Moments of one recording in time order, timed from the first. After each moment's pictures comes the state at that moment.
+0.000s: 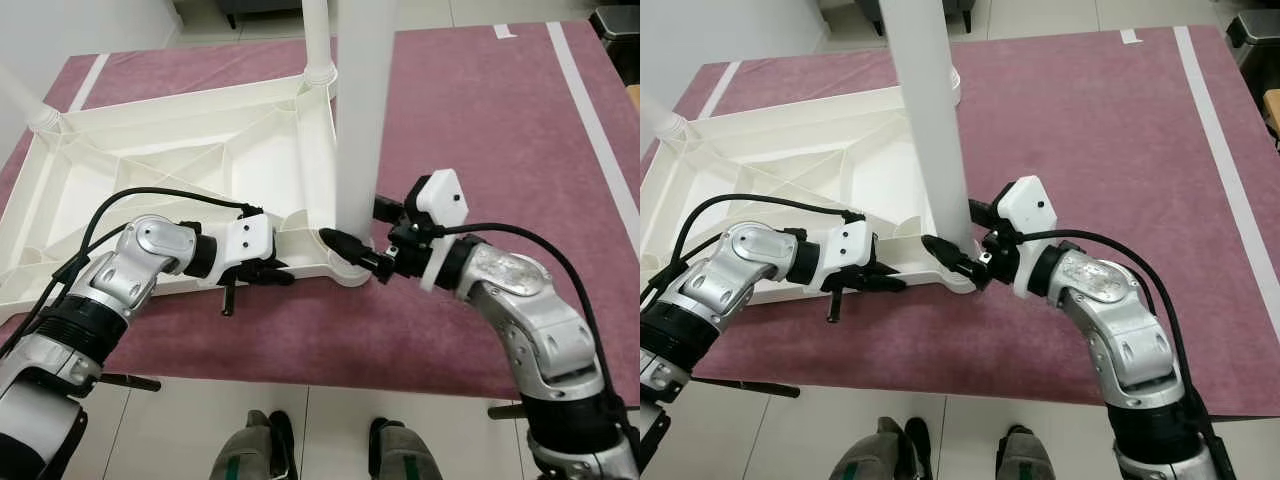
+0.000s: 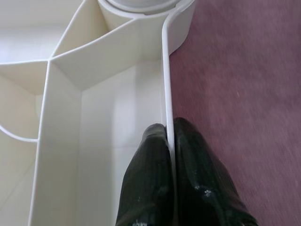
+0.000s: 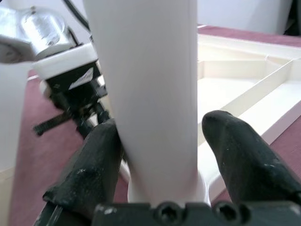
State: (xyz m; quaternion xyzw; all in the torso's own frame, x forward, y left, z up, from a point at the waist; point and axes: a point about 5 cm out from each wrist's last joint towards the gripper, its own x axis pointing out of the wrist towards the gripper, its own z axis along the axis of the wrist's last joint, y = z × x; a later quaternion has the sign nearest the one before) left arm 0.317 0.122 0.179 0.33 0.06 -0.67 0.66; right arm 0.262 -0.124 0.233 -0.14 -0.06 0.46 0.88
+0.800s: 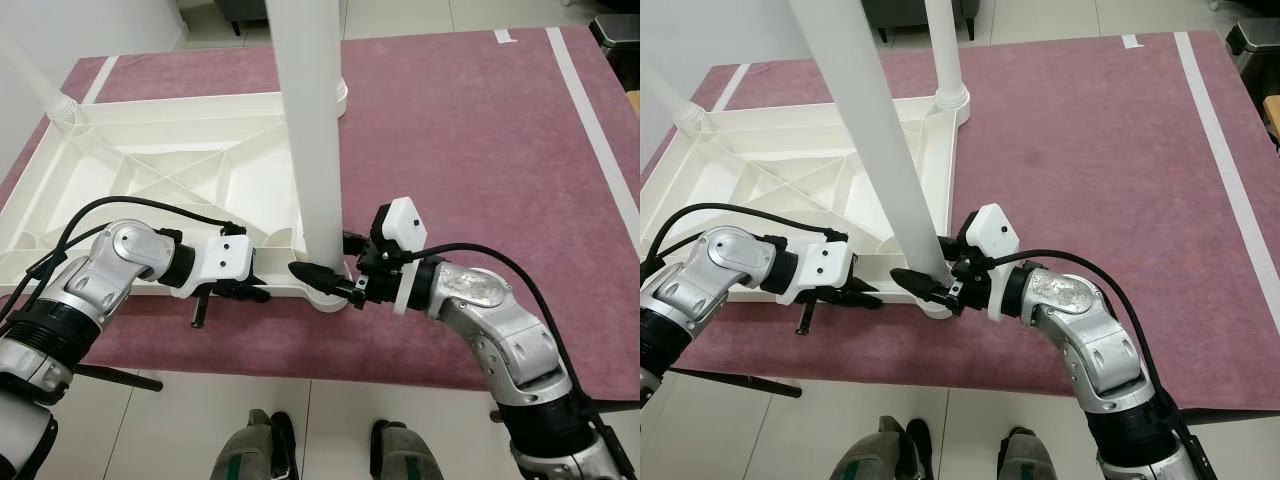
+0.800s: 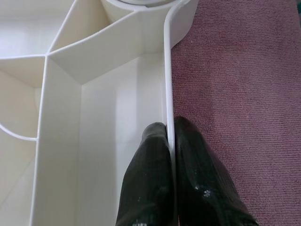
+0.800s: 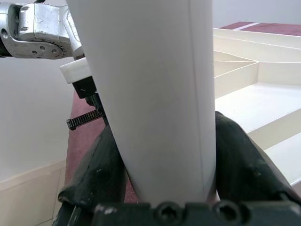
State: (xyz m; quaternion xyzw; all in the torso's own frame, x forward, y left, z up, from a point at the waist) left arm 0.307 0.137 0.173 0.37 0.08 -0.69 0.62; right arm 0.259 -0.094 0.213 -0.10 -0.04 0.53 0.84
